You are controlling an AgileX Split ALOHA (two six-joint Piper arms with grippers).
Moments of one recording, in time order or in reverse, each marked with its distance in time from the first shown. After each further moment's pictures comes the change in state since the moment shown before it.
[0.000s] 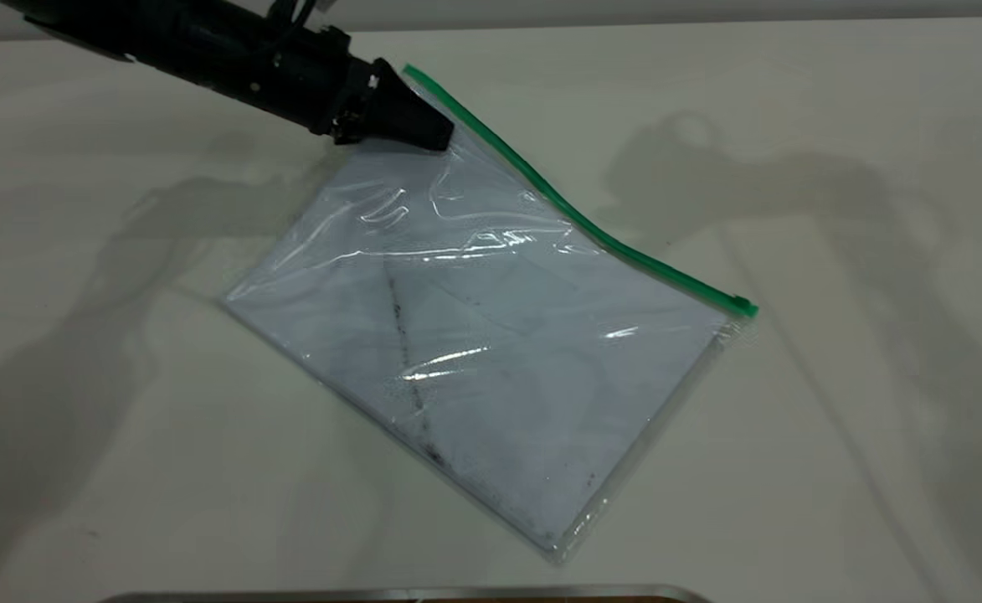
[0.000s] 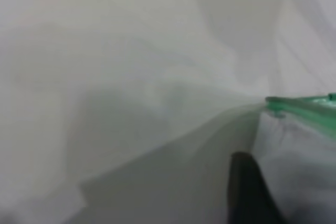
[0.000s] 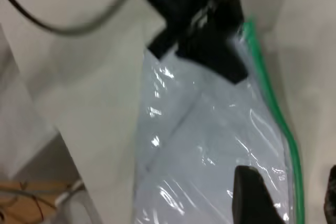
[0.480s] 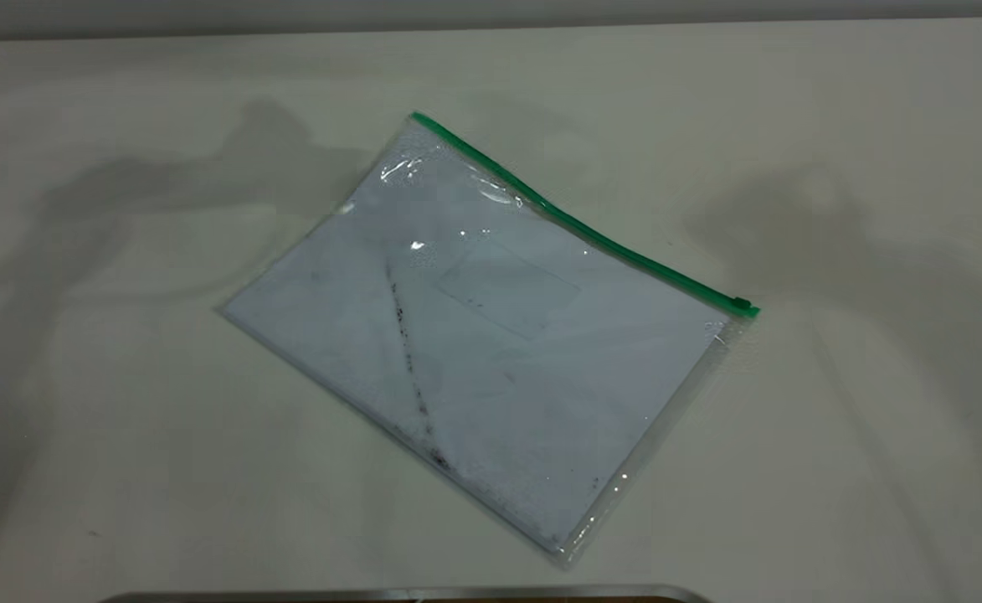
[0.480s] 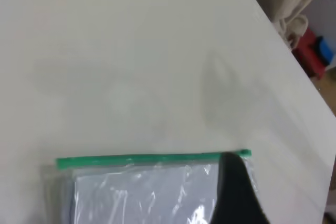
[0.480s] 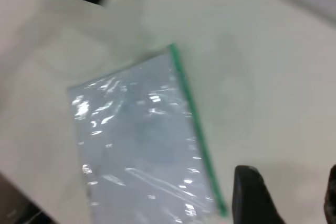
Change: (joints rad) left arm 0.124 -0.410 0.000 0.177 0.145 -0.359; right arm 0.000 -0.551 0.053 -0.397 0.032 0.452
